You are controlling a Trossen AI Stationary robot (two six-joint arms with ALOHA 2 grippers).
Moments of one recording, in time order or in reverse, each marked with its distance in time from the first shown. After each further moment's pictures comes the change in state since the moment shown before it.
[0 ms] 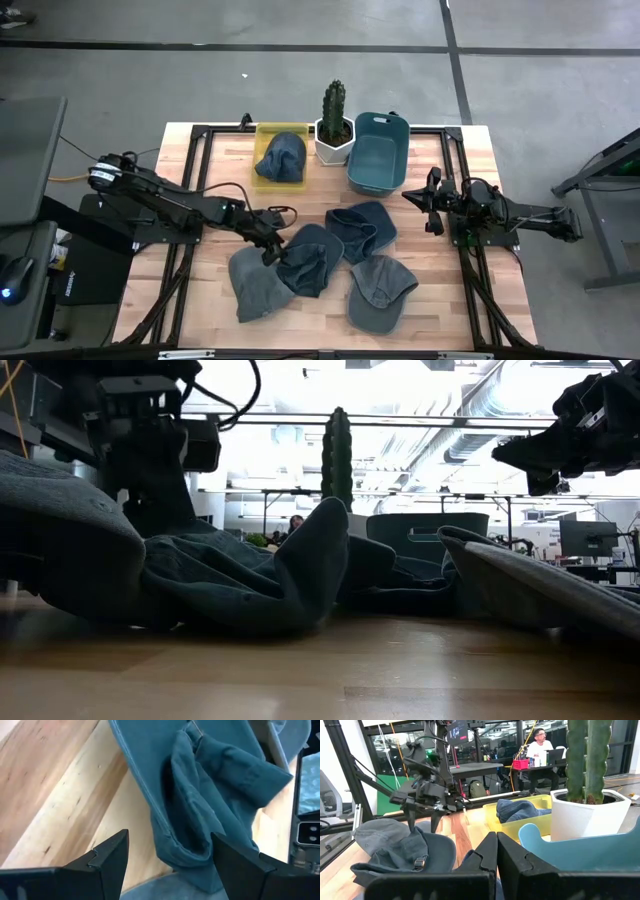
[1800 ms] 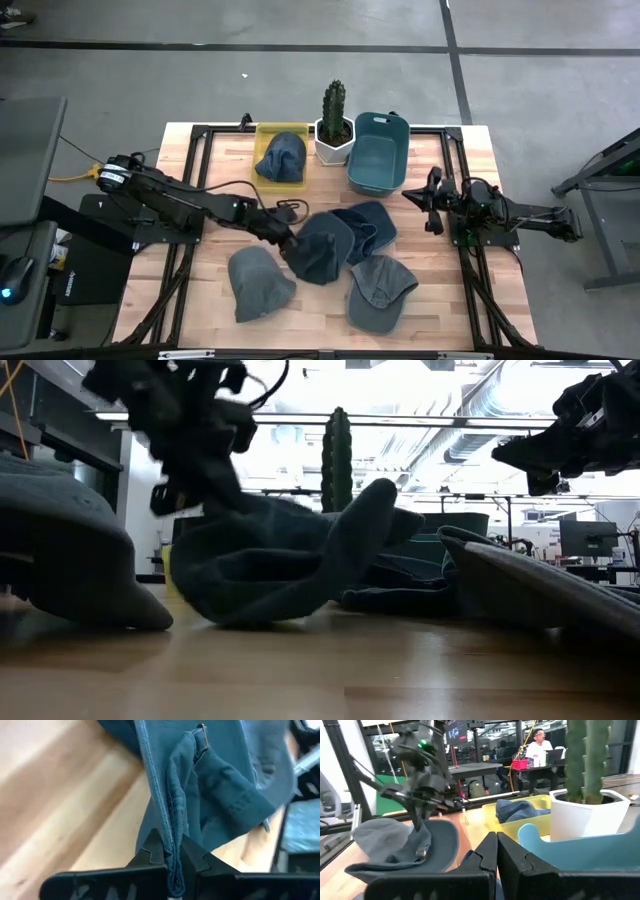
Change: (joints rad) left arm 0.007 0.083 0.231 -0.148 -0.116 -0.153; right arm 0.000 0.000 0.000 0.002 0.022 0.000
